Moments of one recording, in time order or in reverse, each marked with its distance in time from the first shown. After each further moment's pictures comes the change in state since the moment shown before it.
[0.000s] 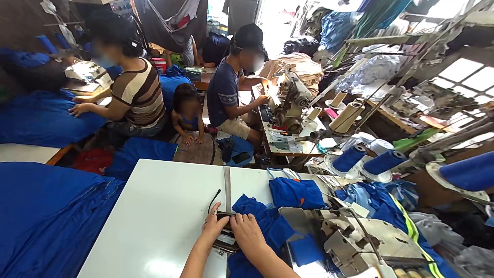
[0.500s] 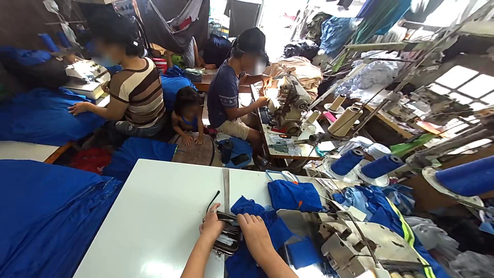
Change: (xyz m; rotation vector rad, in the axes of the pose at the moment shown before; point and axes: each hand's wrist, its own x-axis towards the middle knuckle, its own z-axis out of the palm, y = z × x) left_hand 0.004 0.029 0.004 0.313 0.029 -0.184; right_hand -0.009 0.028 0.020 0.117 0.491 0.005
